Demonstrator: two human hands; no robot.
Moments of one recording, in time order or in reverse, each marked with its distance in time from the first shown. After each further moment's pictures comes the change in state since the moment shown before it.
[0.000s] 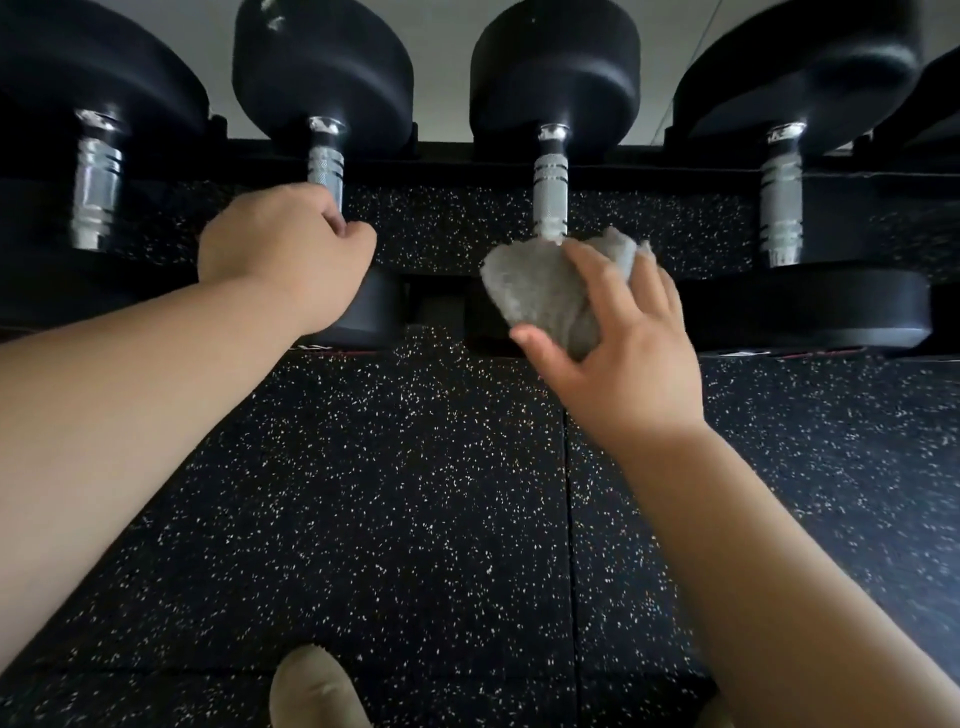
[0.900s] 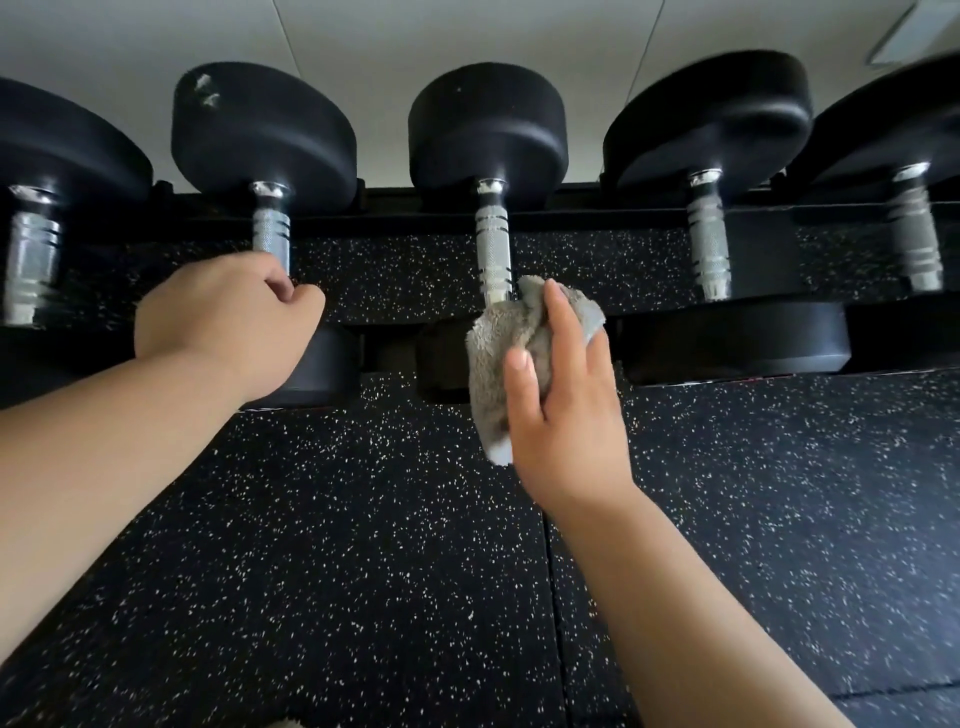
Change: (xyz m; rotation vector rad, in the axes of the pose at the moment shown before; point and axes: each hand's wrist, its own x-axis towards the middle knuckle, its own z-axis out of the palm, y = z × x) left_hand -0.001 0.002 -0.001 0.033 -0.014 0.007; right_hand -0.011 -0.009 0.010 0.338 0.044 0.201
